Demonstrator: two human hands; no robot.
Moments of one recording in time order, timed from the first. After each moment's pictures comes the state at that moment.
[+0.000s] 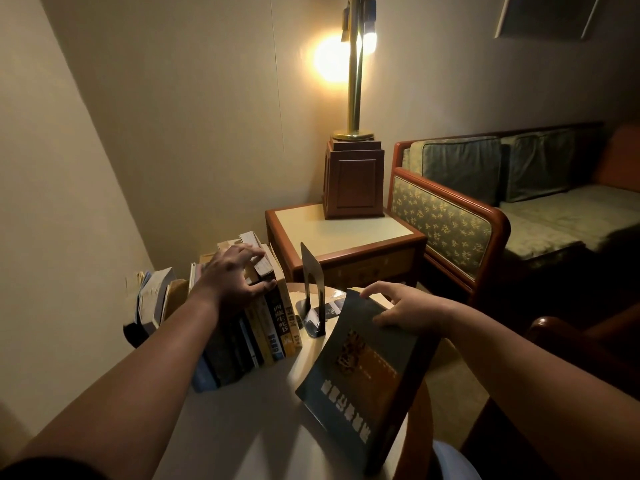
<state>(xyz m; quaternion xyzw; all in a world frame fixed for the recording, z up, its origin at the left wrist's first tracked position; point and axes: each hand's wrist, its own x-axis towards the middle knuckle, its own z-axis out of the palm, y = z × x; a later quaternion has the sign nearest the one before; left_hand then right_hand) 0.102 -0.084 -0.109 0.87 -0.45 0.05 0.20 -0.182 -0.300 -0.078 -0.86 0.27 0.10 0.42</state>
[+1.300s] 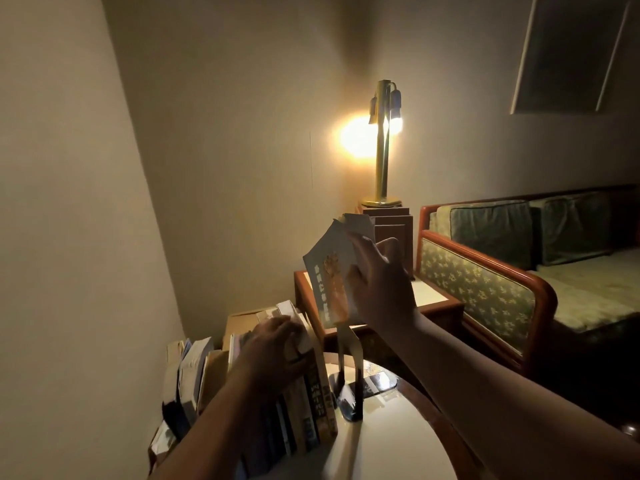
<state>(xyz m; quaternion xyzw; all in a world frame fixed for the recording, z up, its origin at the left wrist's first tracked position) 0.086 -0.080 -0.102 0.86 -0.45 0.08 0.23 -0.059 -0.253 0.000 -0.84 0.13 -0.51 0.14</state>
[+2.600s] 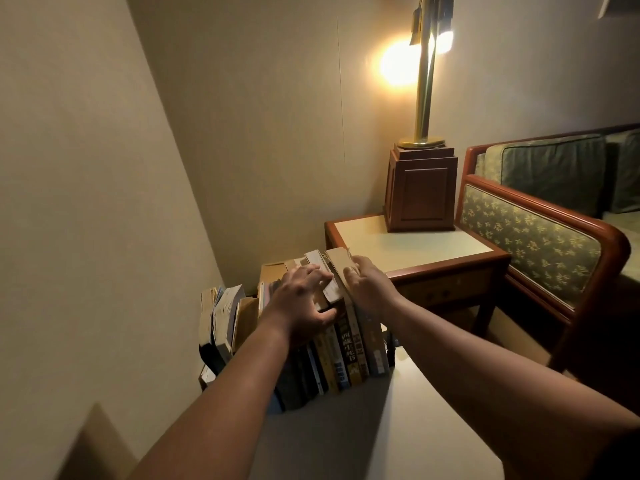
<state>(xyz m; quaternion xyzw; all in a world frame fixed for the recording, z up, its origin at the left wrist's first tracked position) 0.090 -0.084 -0.101 0.88 -0.43 0.03 0.21 0.012 -0.242 -0.101 -0.84 0.20 -0.15 0.48</state>
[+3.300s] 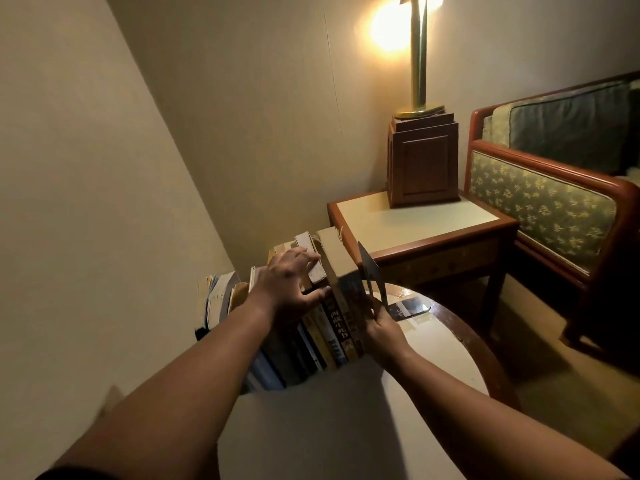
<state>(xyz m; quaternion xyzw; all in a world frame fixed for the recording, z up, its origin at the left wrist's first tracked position) 0.089 -0.081 -0.095 0.88 -0.45 0.06 0.13 -0.042 -0.237 -0.233 -0.67 0.21 -0.13 0.70</state>
